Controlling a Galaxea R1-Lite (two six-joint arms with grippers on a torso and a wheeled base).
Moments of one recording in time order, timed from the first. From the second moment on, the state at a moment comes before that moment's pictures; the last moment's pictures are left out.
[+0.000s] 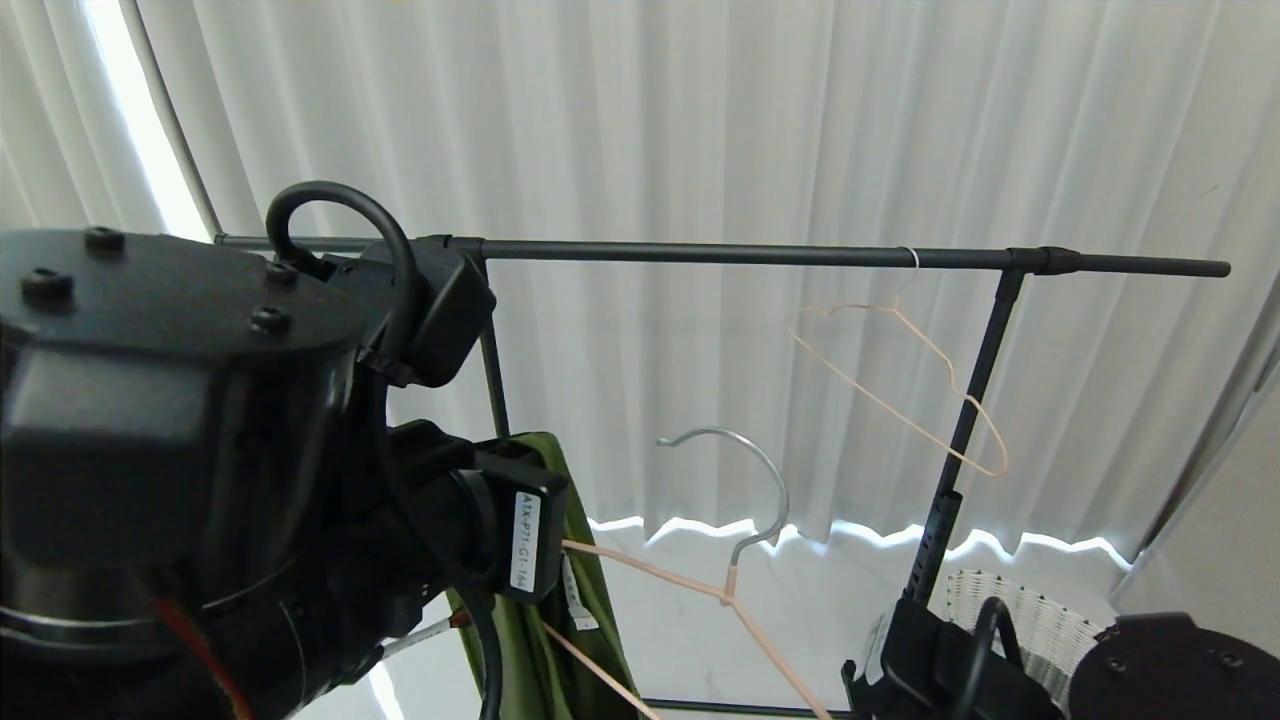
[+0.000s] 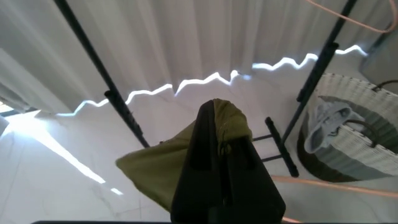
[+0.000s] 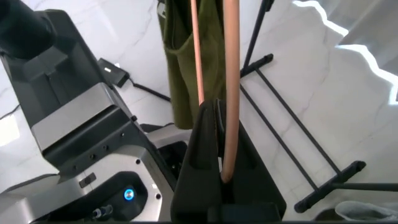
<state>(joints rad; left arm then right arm) -0.99 1.40 -0.96 0.03 0.62 -0.20 1.23 1.50 -0.51 -0.42 -0.09 0.25</state>
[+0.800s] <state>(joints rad) -1.14 1.43 -1.00 0.03 0.62 -0.28 1.28 1.71 -0.70 -0.44 -0.09 0.38</state>
